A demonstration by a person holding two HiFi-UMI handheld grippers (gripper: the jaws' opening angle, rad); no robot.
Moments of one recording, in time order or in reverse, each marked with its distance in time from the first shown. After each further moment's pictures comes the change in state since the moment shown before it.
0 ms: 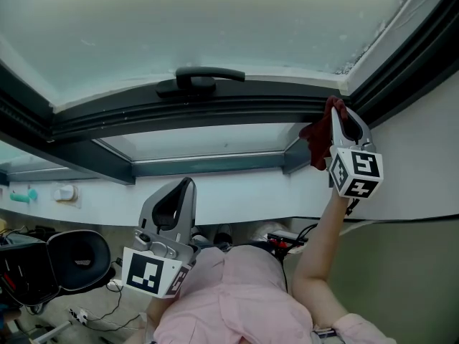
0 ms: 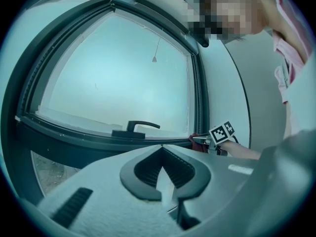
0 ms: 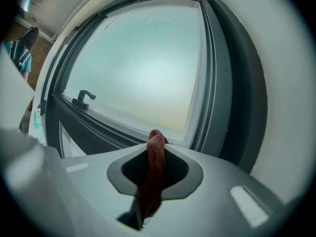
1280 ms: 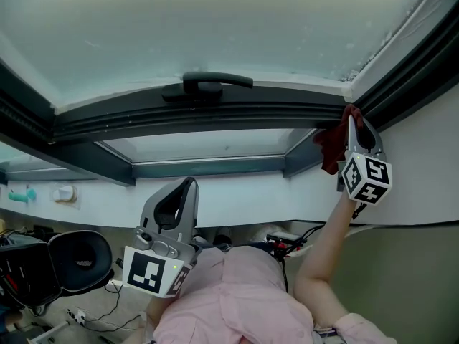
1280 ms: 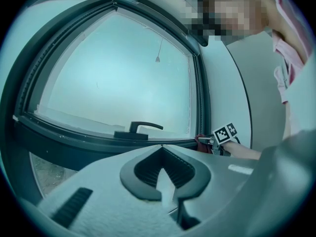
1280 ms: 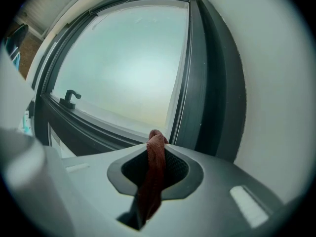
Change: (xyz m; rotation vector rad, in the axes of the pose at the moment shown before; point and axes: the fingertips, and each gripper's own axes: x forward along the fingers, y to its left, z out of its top) left arm 0.005 0.013 0.004 -0.006 0.000 -0.007; right arm -0.007 -0.038 -0.009 0.054 0.004 -0.110
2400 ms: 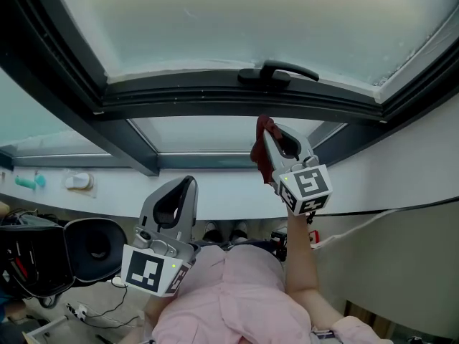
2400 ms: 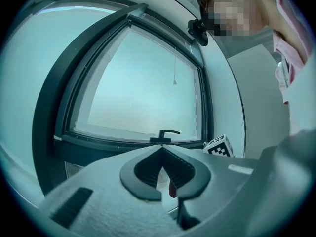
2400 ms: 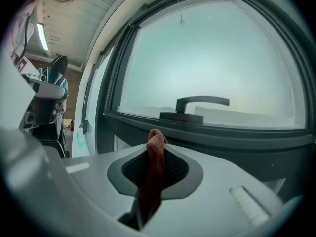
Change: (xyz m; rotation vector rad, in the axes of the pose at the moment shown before) left arm -0.131 0.082 0.022 0.017 -0.036 0.043; right arm -0.049 0.358 0.025 0.020 -0.082 0.561
